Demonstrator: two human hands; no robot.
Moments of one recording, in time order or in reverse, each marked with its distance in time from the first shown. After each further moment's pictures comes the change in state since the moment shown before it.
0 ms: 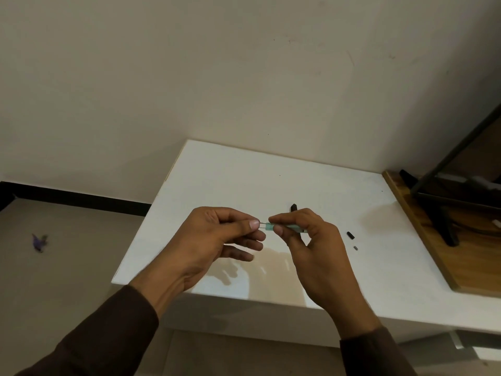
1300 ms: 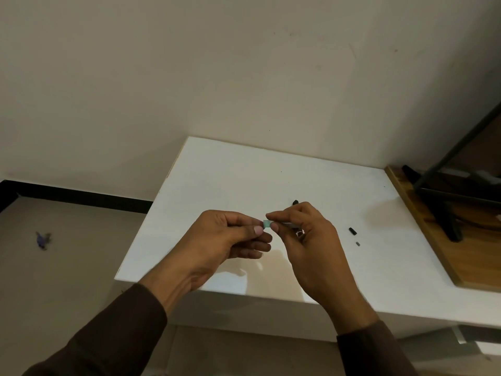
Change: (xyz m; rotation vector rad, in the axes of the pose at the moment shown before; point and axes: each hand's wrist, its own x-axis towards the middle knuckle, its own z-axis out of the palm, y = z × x) left_hand 0.005 -0.011 0.004 0.003 -0.003 -0.051; right_hand 0.001 -0.002 0.007 -0.093 -0.046 0.005
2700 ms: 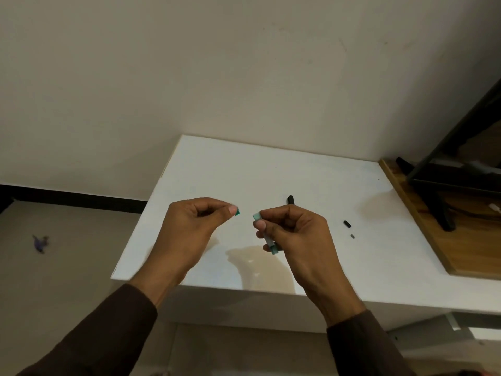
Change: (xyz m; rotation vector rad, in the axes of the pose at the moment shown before) left_hand -0.006 0.002 -0.014 0.385 0.414 0.253; right_hand -0.001 0.004 0.007 0.612 -0.050 0.251
